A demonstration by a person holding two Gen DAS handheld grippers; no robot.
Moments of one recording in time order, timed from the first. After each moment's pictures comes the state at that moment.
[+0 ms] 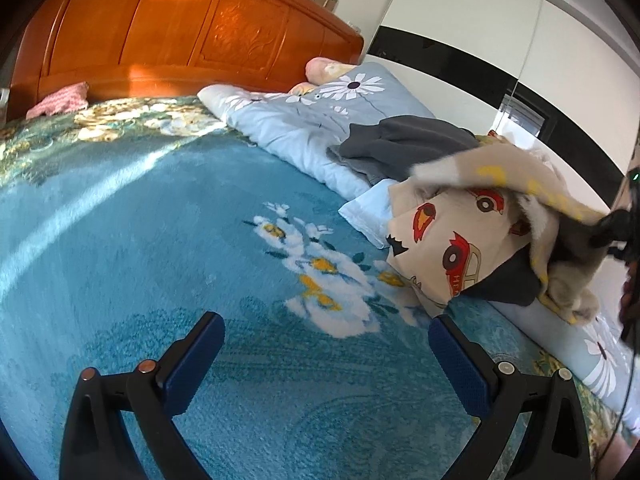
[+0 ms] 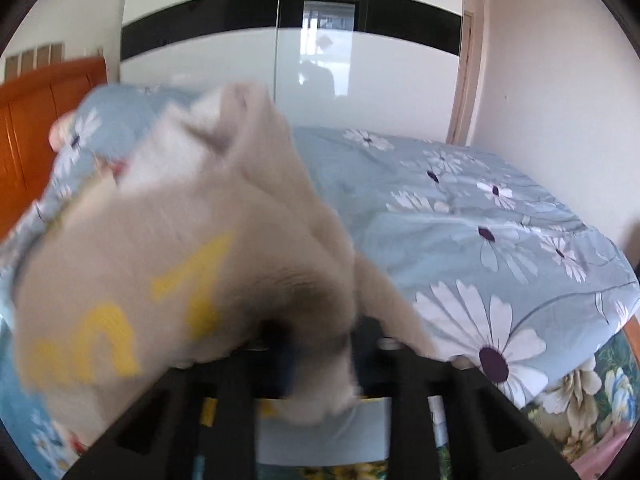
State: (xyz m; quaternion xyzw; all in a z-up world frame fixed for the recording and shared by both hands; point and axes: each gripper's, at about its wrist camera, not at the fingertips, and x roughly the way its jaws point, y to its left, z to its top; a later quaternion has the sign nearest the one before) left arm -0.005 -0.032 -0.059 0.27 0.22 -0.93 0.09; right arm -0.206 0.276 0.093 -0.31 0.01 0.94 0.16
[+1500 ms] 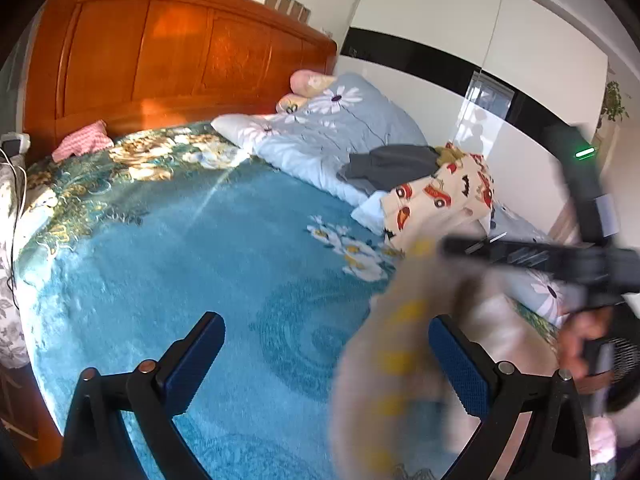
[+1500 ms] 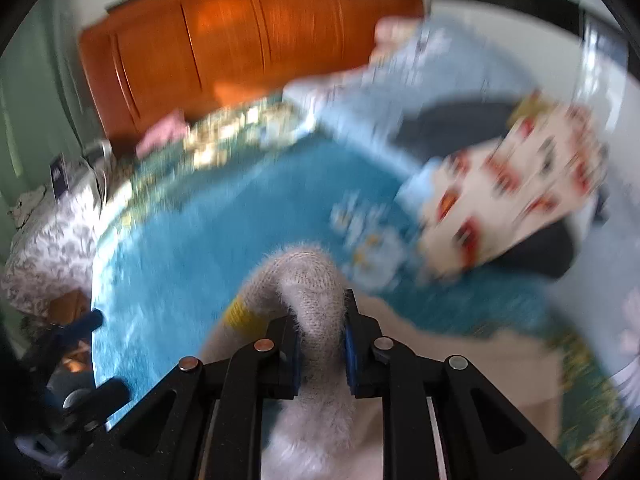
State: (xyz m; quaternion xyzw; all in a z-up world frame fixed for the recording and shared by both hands) left arm 0.177 -0.090 0.035 0.29 0.17 -0.94 0.06; right arm 0.015 0.049 0.036 -0.43 -0.11 0.83 -0.33
